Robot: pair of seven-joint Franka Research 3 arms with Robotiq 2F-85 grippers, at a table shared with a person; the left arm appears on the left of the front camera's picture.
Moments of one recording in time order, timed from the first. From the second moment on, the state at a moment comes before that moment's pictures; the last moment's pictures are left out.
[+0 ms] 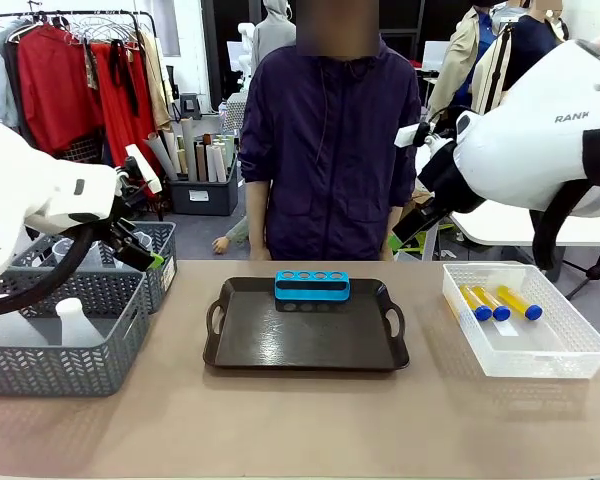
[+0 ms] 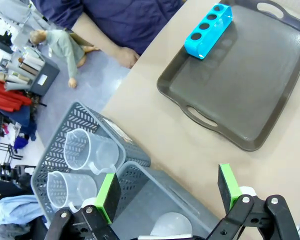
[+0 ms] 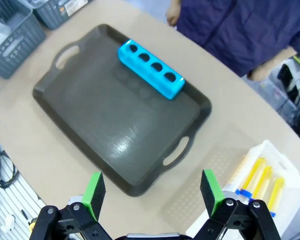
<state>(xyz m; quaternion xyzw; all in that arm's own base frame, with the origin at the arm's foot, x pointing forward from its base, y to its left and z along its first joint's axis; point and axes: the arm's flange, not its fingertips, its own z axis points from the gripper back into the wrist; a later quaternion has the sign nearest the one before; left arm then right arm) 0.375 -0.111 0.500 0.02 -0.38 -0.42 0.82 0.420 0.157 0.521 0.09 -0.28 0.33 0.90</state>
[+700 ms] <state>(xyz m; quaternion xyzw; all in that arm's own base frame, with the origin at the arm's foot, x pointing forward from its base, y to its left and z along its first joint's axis) 0.375 -0.115 0.496 0.00 -0.36 -0.44 0.83 0.420 0.158 0.519 0.09 -0.27 0.33 0.90</state>
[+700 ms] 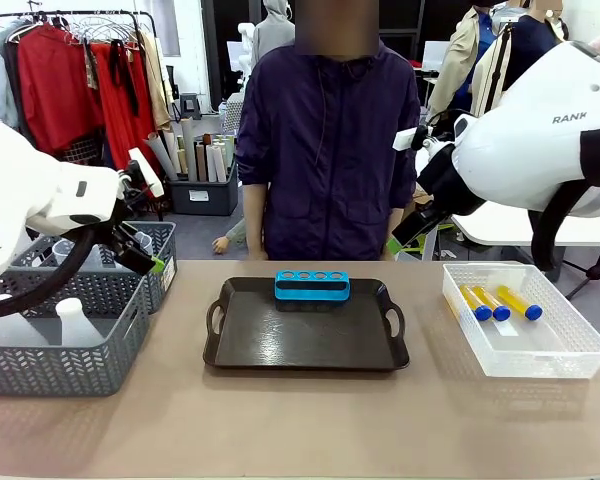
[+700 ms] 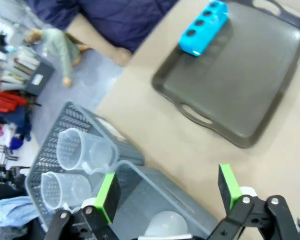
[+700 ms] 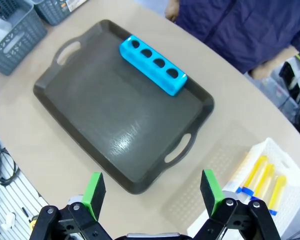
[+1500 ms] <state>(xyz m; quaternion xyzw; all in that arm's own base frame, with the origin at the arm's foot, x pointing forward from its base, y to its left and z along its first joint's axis) 0.418 -0.115 0.546 -0.15 -0.28 -0.50 0.81 0.439 0.119 0.569 0.15 -0.30 0.34 0.88</state>
